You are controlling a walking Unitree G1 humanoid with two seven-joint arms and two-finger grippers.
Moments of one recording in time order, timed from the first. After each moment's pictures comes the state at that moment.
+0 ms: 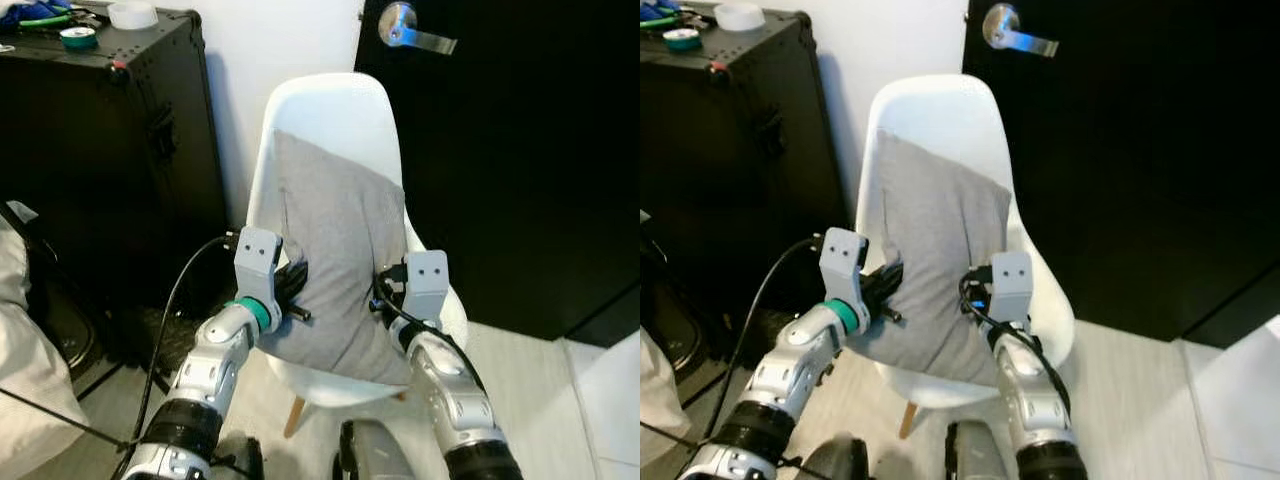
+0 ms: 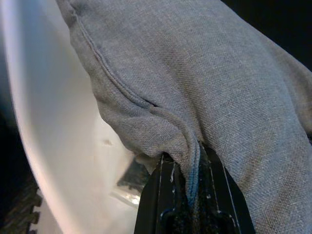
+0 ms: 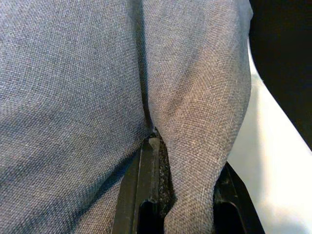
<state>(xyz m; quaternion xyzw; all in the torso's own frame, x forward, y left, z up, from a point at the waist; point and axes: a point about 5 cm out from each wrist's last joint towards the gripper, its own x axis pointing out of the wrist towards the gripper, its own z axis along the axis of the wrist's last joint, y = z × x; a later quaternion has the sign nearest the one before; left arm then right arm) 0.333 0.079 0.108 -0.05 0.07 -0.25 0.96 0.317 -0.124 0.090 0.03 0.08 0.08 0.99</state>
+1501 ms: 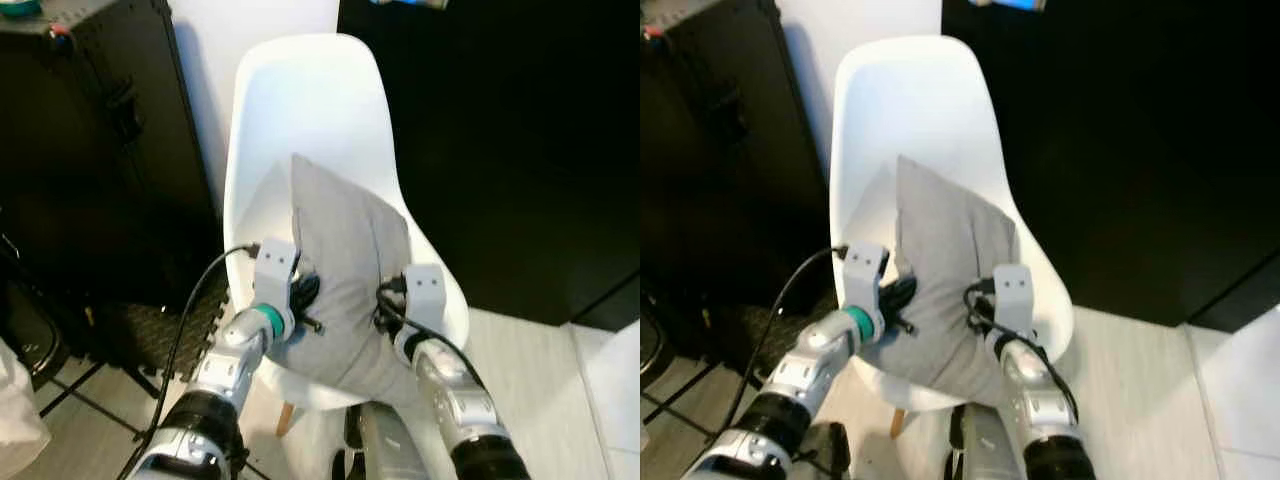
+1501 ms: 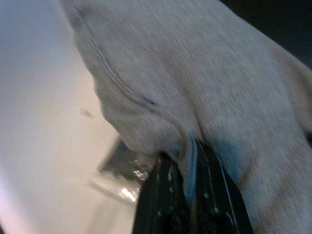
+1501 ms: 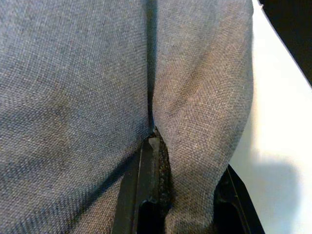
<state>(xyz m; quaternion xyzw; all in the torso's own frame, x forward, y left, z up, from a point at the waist) 0.344 0.057 0.091 -0.01 0.11 -0.24 0.96 0.324 -0.139 0.066 0.00 0.15 0.05 0.99</state>
